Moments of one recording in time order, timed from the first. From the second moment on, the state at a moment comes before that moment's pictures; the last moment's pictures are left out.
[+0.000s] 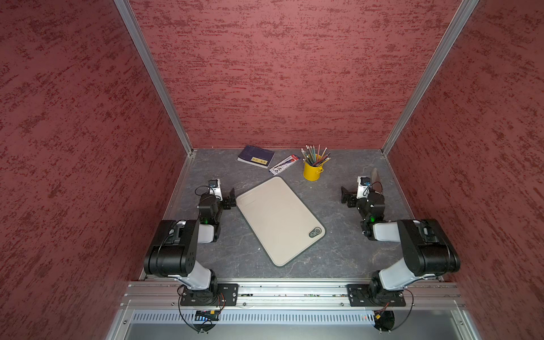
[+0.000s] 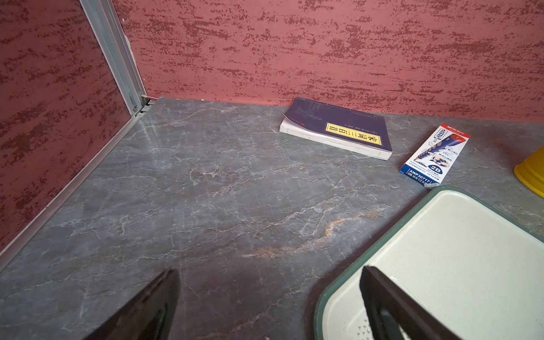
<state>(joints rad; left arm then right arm) 0.02 1.55 0.37 0.90 0.02 -0.07 0.01 1.57 0.41 0.92 -0.07 0.03</state>
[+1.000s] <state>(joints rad) 0.24 0.58 0.51 -0.24 -0.11 -0.54 0.00 0.58 0.70 -0.32 0.44 0.60</state>
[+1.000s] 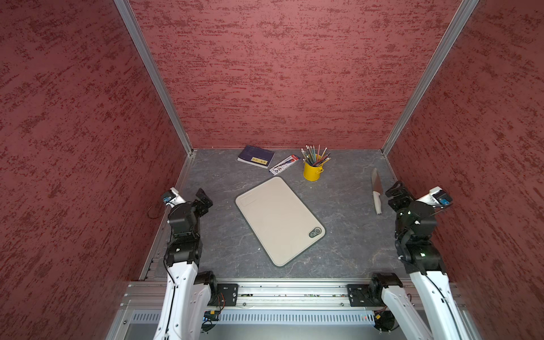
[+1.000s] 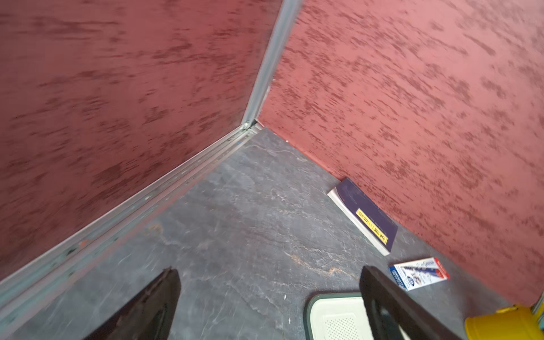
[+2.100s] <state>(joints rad) -0.39 0.98 0.58 -0.79 0.39 -0.84 0.18 1.01 0.70 -0.88 -0.35 0.69</state>
